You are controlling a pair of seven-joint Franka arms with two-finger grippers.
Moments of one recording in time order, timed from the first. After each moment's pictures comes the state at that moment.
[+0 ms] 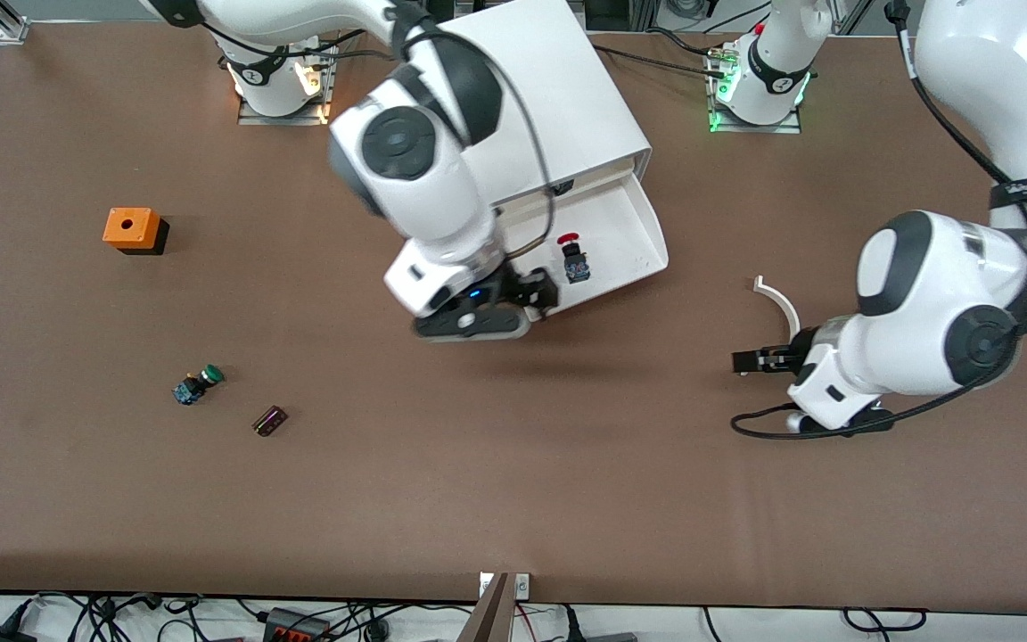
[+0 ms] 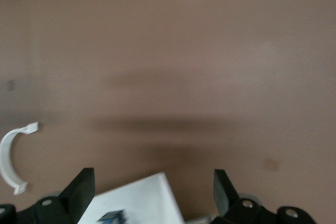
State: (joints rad) left arm 0.02 0.60 -0.29 -1.33 -0.03 1.76 -0.40; right arm 0.55 0.72 0.11 -0.95 0.02 1.90 0.65
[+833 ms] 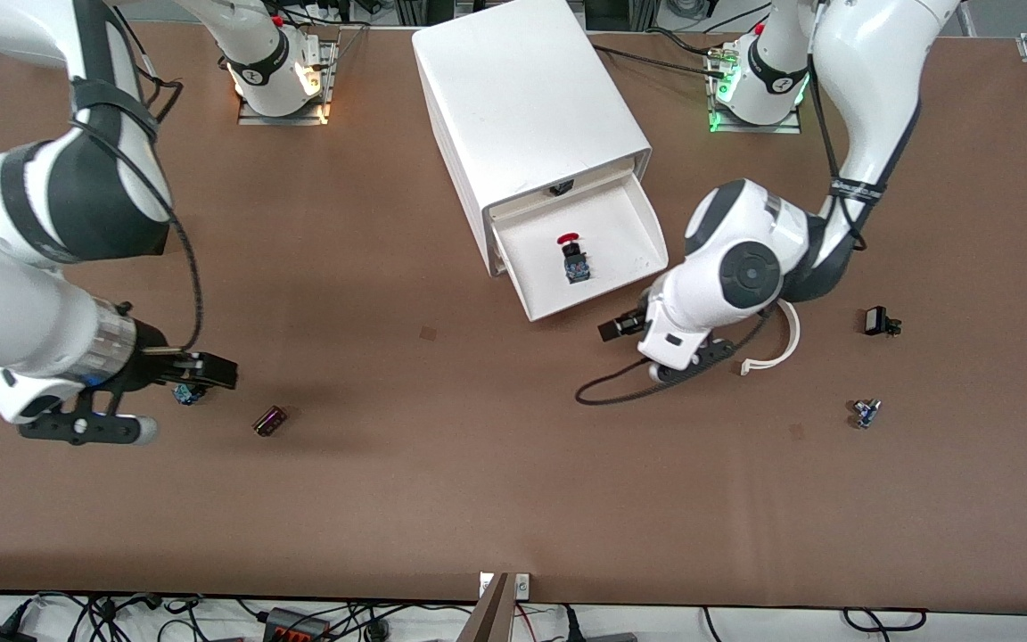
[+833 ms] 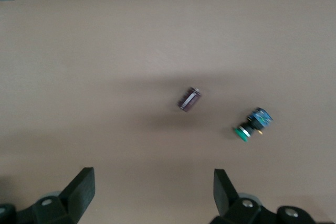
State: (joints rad) left arm -0.09 0.55 -0.43 -1.68 -0.03 2.10 -0.86; right arm 0.11 0.64 0.07 -0.95 0.00 1.58 0.24
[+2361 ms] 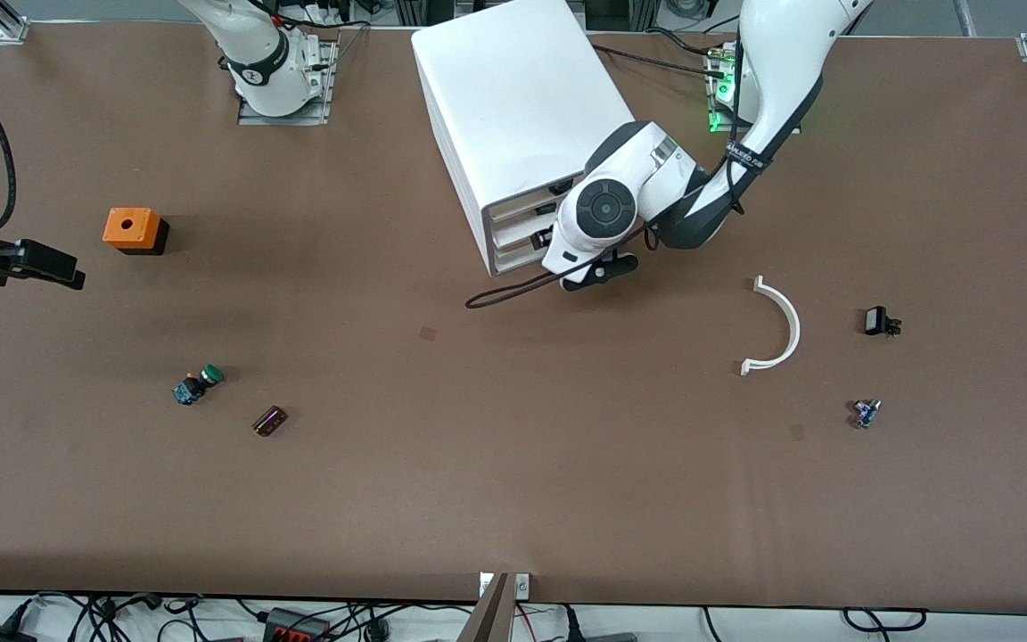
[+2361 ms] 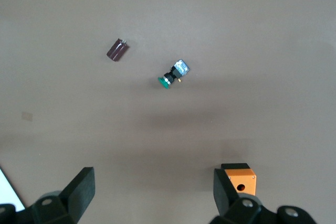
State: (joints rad) left arm -0.18 0.54 -0.60 -1.80 -0.03 1.99 -1.09; right arm -0.04 0.24 -0.01 -1.37 -0.01 1.55 0.00
